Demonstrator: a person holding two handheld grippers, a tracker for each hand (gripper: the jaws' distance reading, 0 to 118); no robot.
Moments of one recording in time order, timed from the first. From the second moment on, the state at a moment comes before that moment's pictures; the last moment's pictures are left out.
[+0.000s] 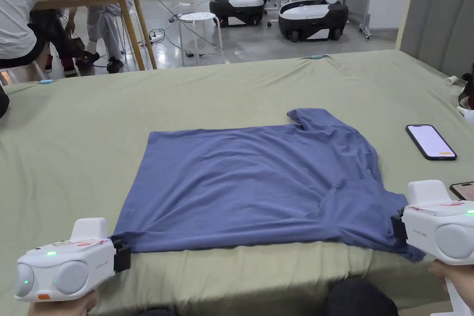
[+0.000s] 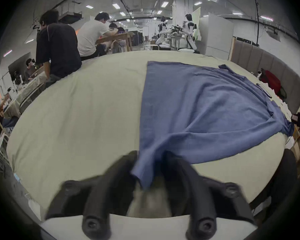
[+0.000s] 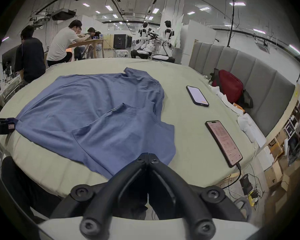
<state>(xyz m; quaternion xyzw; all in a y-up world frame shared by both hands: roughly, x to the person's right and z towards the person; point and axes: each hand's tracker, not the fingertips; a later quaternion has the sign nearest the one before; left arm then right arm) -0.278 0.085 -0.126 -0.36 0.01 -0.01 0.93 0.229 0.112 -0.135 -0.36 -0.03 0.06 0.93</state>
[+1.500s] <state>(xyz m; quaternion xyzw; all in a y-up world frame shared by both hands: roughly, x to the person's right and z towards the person) -0.248 0.126 -0.147 -0.33 0.08 -0.02 0.94 0.188 0.127 -0.160 -0.36 -0.10 0.10 0.92</state>
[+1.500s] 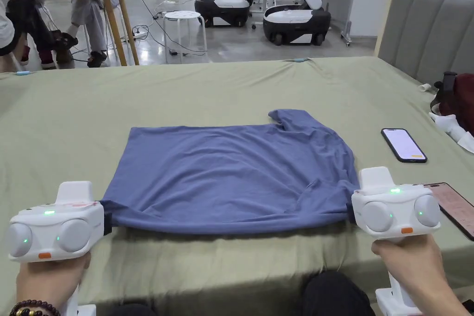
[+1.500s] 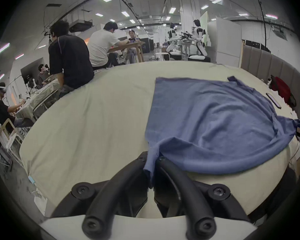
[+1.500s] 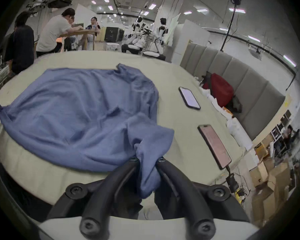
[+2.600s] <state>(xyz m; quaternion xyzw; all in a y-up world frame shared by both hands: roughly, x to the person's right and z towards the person) -0.229 0.089 -0.393 -0.40 0.16 -0.04 0.90 0.211 0.089 -0.410 -0.39 -0.14 0.05 0.91</state>
